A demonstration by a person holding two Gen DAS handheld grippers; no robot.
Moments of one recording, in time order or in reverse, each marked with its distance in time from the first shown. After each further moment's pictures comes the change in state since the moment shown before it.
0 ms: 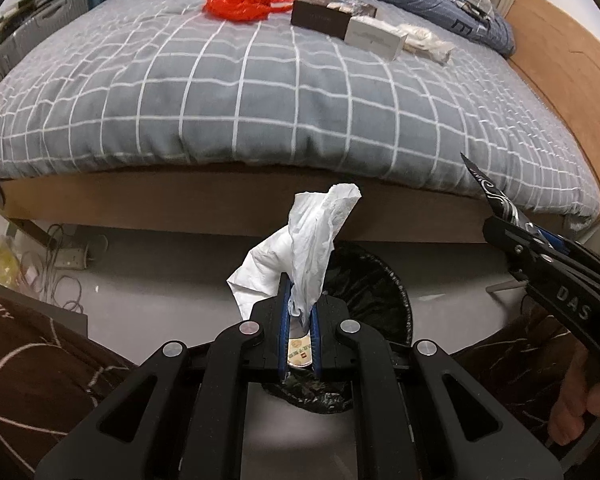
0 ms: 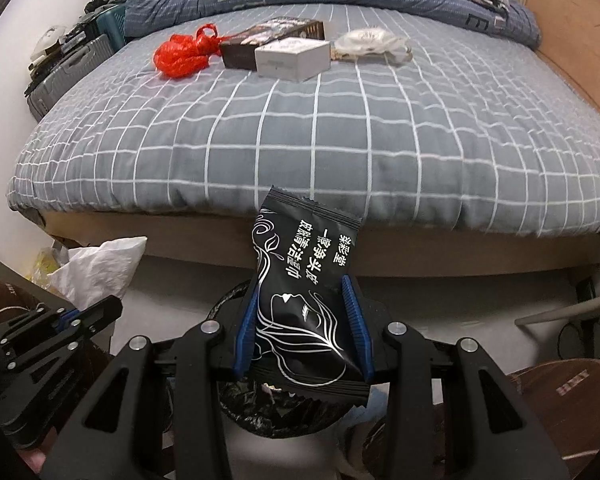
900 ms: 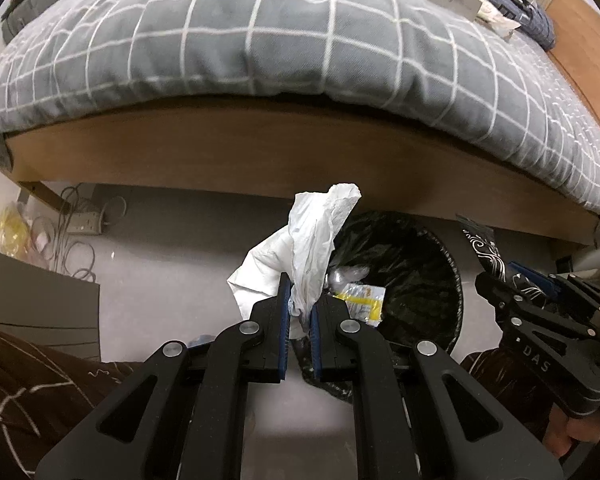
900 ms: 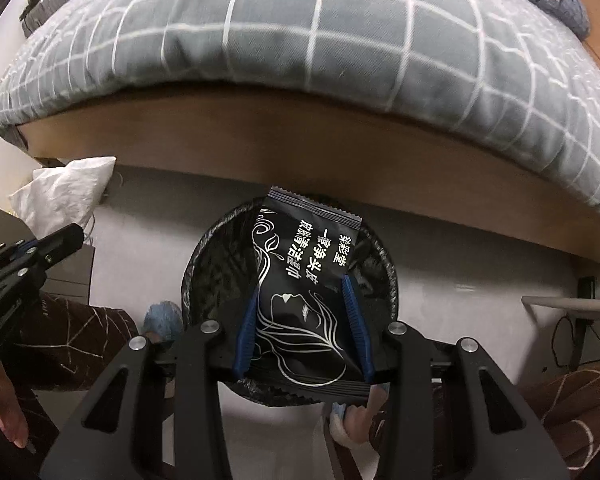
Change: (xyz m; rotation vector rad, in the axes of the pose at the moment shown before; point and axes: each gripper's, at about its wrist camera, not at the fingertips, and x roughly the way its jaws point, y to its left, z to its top) left arm 0.052 0.053 -0.013 -0.063 0.111 0.073; right arm 0.096 0.042 -0.036 -0.126 0.272 -0.027
